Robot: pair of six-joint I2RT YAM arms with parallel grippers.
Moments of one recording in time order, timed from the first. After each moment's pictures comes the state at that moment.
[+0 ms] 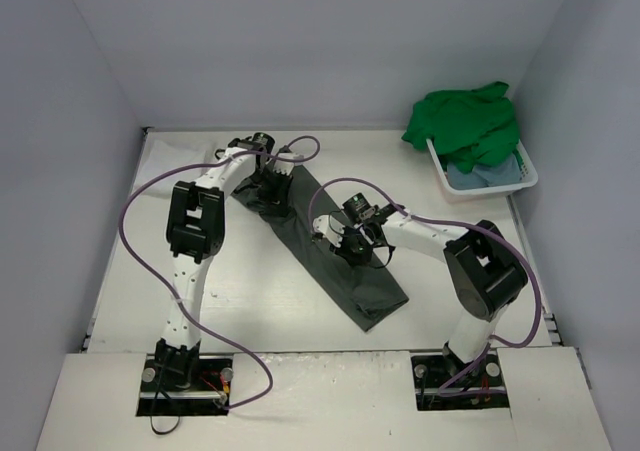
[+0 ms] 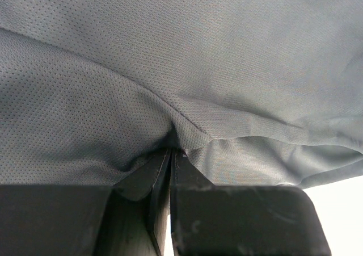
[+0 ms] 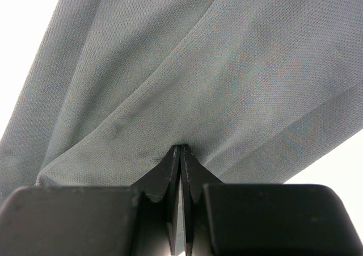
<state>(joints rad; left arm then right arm) -0.29 2.35 1.98 -0.97 0.52 0.20 0.63 1.75 1.02 -0.50 -0.28 -0.63</state>
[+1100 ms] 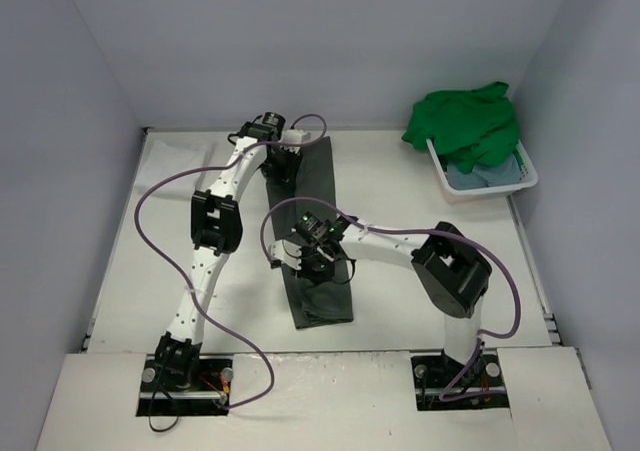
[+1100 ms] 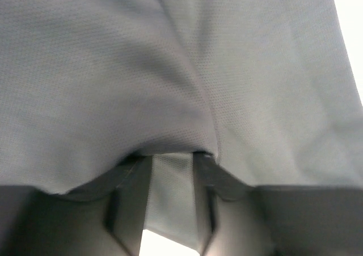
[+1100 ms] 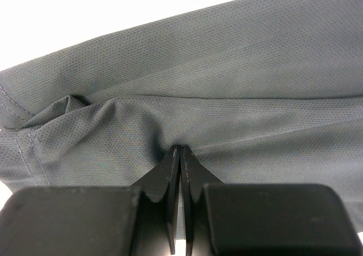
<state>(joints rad) -0.30 2.70 2.66 -1.15 0.36 0.18 0.91 1.89 1.21 -0.56 -0.27 -0.62</state>
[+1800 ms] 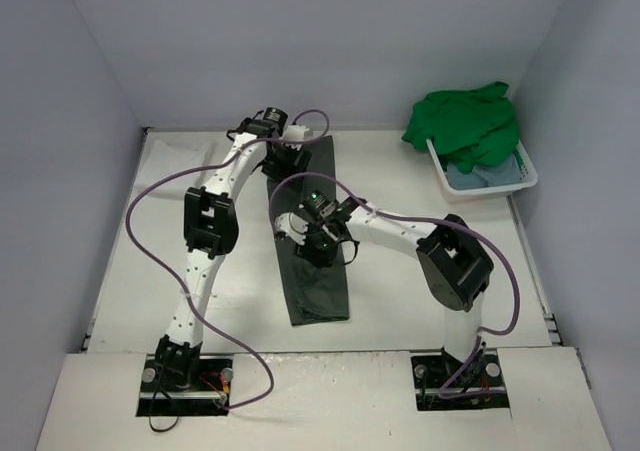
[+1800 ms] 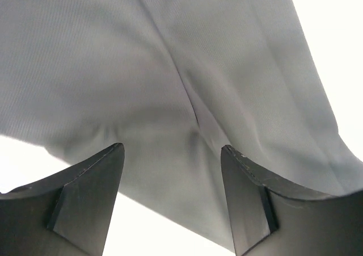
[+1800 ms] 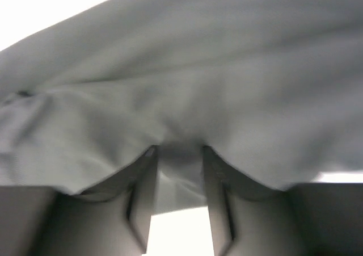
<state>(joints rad) -0.33 2.57 2.52 -1.11 0.34 0.15 0.83 1.92 1.30 -0.59 -0.25 -0.56</state>
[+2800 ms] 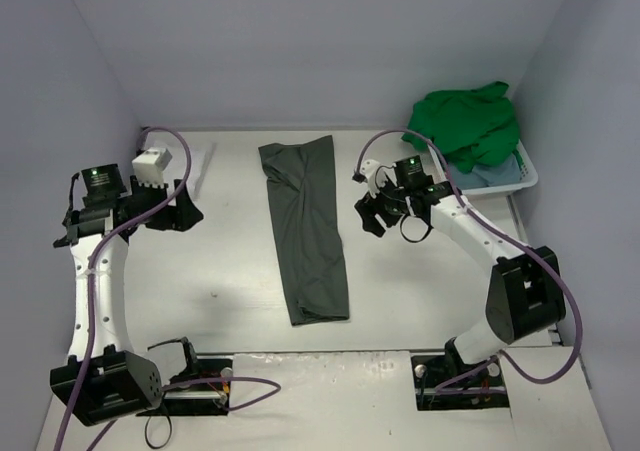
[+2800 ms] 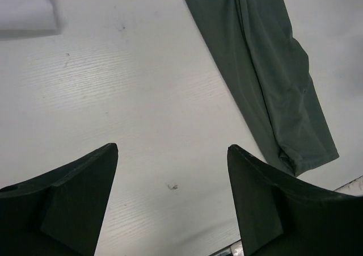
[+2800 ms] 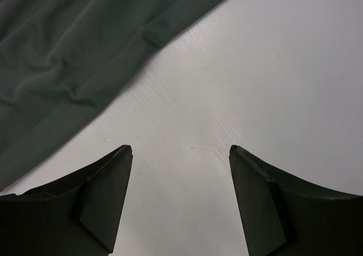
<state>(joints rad) 0.23 1.13 1.21 -0.89 0.60 0.22 0.36 1.52 1.09 -0.47 -0.38 -0.46</state>
